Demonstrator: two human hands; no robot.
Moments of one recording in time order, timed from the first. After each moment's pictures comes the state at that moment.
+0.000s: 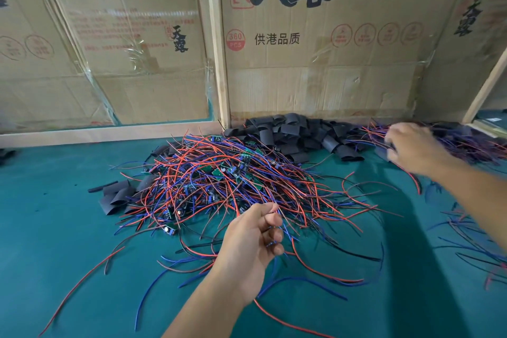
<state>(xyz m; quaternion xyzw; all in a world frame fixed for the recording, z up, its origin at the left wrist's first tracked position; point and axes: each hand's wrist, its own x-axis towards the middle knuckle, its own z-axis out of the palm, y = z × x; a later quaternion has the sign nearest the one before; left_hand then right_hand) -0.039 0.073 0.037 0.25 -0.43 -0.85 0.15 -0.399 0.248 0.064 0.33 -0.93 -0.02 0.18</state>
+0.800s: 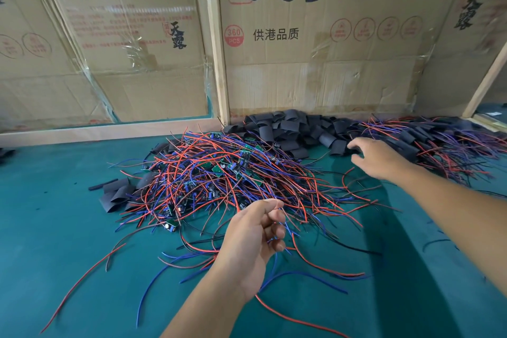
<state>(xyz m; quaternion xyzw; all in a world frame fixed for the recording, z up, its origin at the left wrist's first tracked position) -0.038 0.074 0.037 0.24 -0.47 -0.84 0.15 -0.380 0.197 0.028 0.35 -0.93 0.14 0.03</state>
